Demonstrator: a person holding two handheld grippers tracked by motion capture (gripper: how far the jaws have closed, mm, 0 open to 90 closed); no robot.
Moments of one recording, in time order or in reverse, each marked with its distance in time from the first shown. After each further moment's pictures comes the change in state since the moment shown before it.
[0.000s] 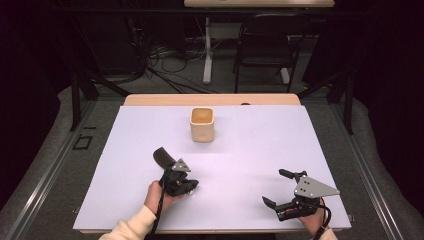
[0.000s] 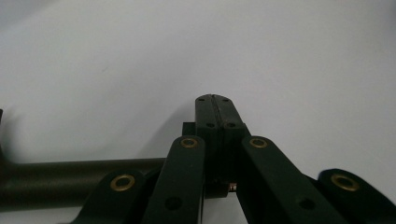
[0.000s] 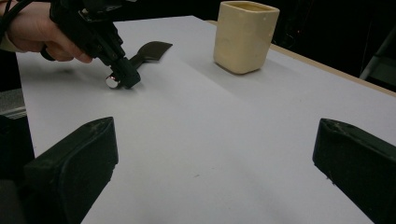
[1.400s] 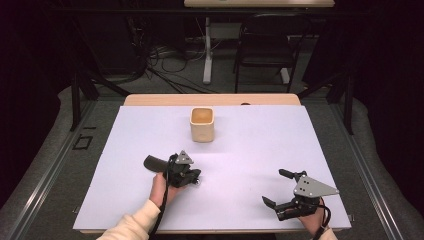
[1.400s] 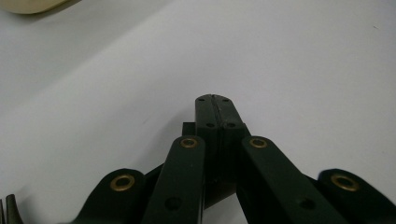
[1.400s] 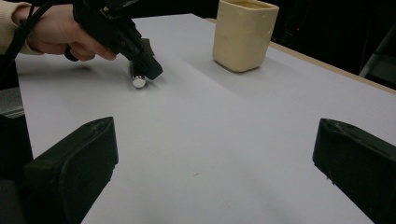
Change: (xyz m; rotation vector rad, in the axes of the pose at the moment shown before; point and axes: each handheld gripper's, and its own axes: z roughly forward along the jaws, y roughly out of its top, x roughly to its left) left arm 0.014 0.018 0.014 -0.064 0.069 0.031; right arm 0.000 0.000 0.001 0.006 -0.005 0.004
